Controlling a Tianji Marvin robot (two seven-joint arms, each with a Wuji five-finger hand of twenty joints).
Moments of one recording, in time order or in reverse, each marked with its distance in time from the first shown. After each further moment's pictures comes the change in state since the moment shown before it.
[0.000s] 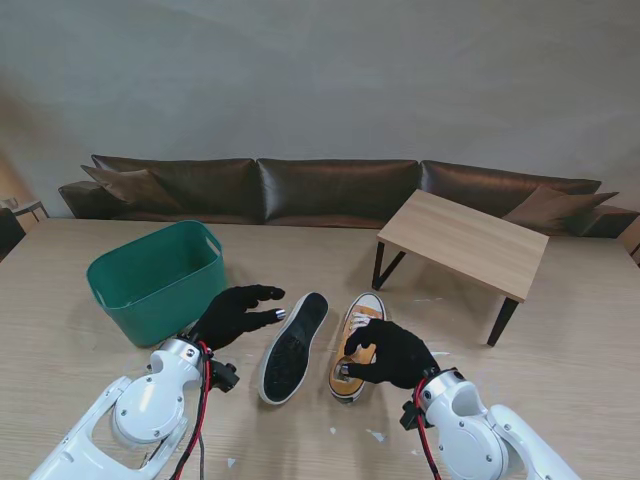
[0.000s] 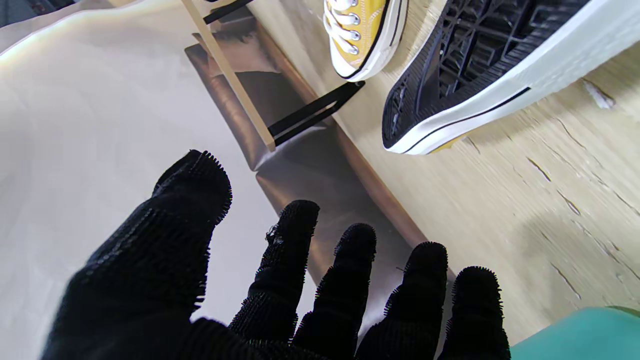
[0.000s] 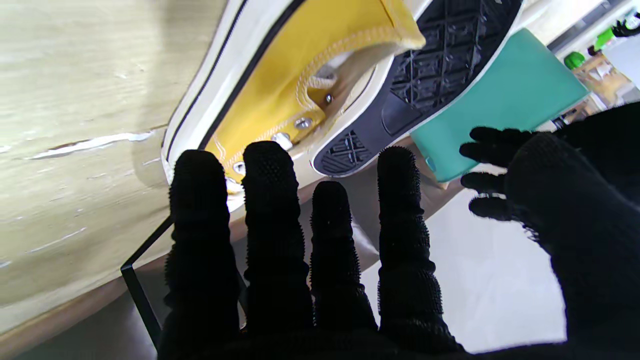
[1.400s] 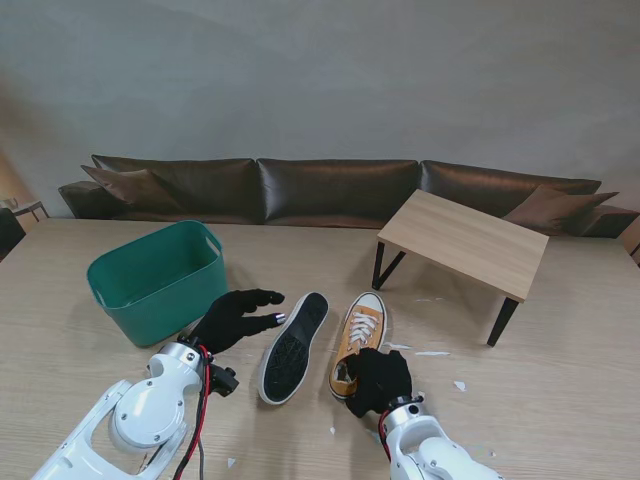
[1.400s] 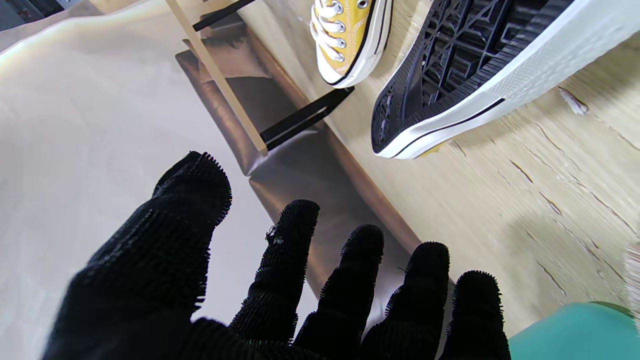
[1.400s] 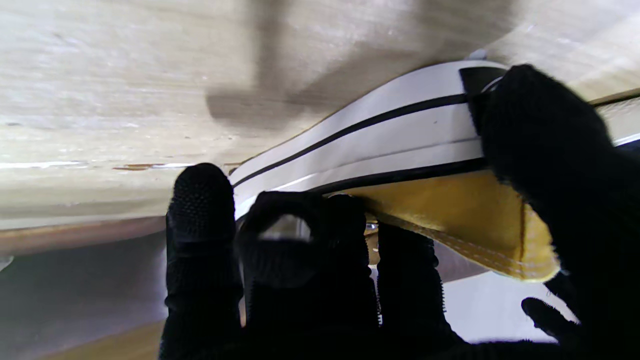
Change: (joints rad) left arm 0.018 0.001 -0.003 -0.016 0.030 0.021 -0.004; right arm 0.138 -0.013 -0.339 0.236 -0.305 0.338 -0.320; left_hand 0.000 0.009 -0.007 0.000 0.000 0.000 0.000 0.006 0.000 0.052 0.000 0.014 0.000 0.011 -0.001 0.021 -0.016 -0.001 -0.039 0.040; right_hand 0.086 -0.451 0.285 -0.154 0.140 -0.004 0.494 0.308 0.308 -0.057 0.291 0.319 0.404 -0.156 0.486 0.110 0.008 -0.017 0.373 0.104
